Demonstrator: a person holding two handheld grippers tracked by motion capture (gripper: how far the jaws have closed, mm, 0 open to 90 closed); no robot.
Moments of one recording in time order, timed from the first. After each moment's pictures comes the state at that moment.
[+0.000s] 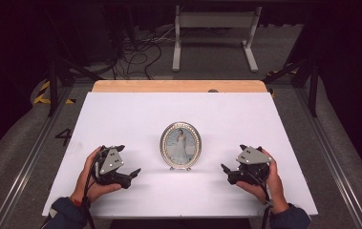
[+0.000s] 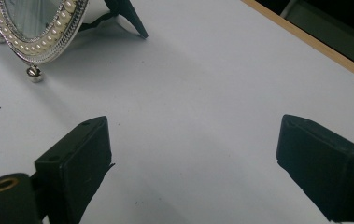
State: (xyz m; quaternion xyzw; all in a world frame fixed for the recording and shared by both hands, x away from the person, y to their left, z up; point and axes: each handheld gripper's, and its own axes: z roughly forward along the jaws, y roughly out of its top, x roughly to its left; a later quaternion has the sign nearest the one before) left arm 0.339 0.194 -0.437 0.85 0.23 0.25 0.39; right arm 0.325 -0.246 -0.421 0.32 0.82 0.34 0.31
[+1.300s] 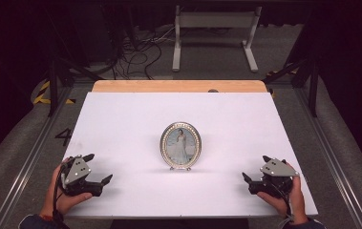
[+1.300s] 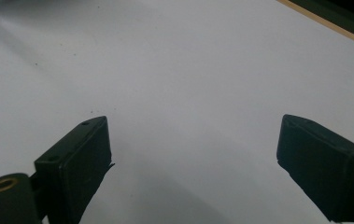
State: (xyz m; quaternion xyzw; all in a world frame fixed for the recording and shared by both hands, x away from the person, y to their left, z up) left arm 0.314 0.270 -0.450 0.83 0.30 0.26 0.39; right arm 0.295 -0.305 -0.439 0.38 0.80 0.33 0.32
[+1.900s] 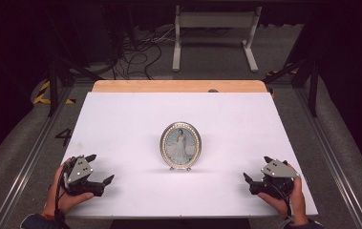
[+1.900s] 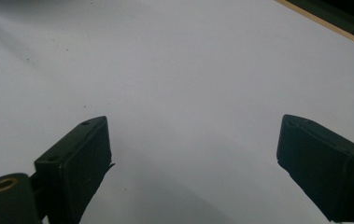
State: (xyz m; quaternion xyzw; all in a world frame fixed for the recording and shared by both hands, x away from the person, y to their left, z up) left arm 0.317 0.266 -0.456 0.84 0.30 0.24 0.39; right arm 0.293 -0.305 -0.441 0.38 0.80 0.33 0.33
